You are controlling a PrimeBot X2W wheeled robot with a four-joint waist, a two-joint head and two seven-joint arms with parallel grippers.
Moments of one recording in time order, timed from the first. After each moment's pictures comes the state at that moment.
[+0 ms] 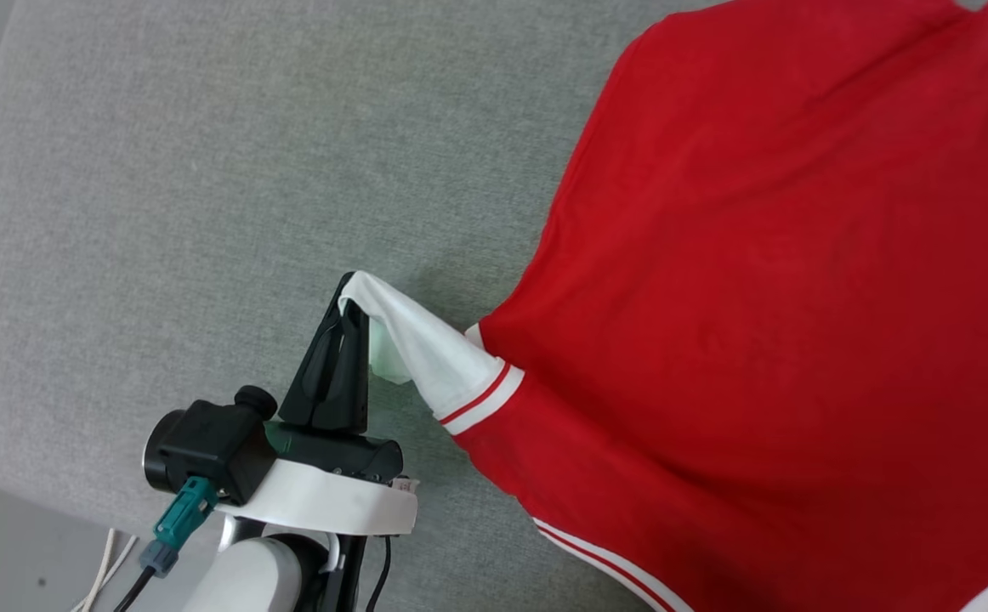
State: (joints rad) left arm -0.18 0.25 -0.39 -0.18 -0.43 0.19 -0.22; right arm -1.03 -0.43 -0.15 0.70 0.34 0.13 0.82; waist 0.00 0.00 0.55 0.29
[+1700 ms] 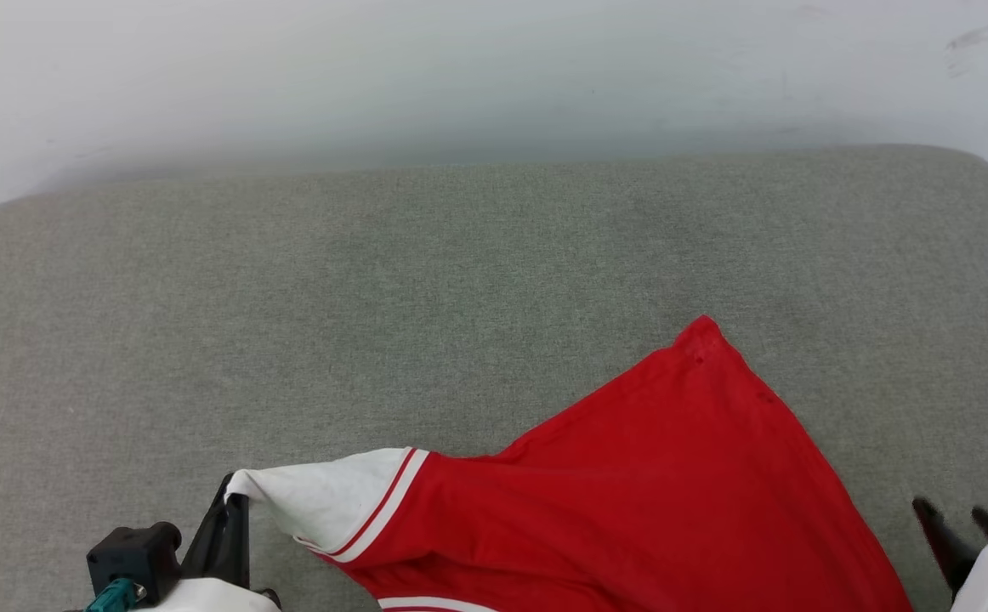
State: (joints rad) left arm 0.14 0.40 -0.28 -0.12 -0.54 0.30 -0.07; right arm 0.11 -0.22 -0.22 0.05 0.42 0.13 0.59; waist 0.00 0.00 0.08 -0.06
